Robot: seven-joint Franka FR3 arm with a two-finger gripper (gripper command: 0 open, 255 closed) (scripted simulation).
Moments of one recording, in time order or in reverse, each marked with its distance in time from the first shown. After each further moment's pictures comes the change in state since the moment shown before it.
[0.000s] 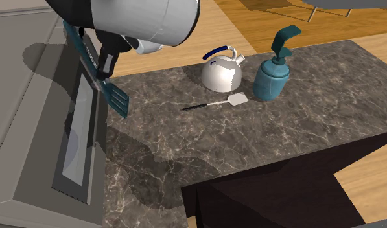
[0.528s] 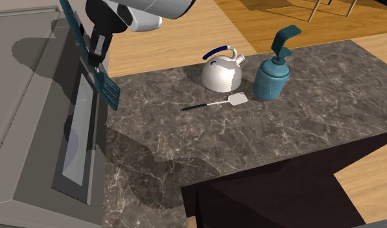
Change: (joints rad) arm -0.010 -0.040 -0.010 0.065 -0.028 -0.097 0.050
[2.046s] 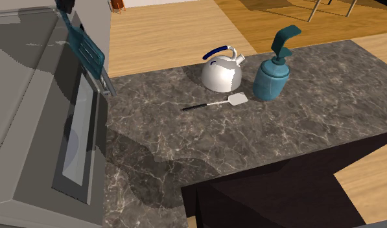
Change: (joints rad) arm -0.025 -0.017 -0.018 0.278 -0.097 -0.273 0.145
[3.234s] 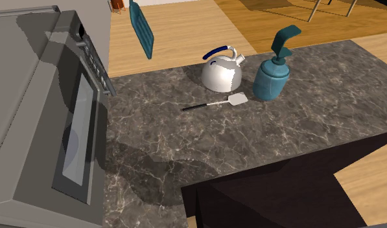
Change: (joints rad) arm -0.089 -0.177 -0.201 -0.055 0.131 -0.243 -0.222
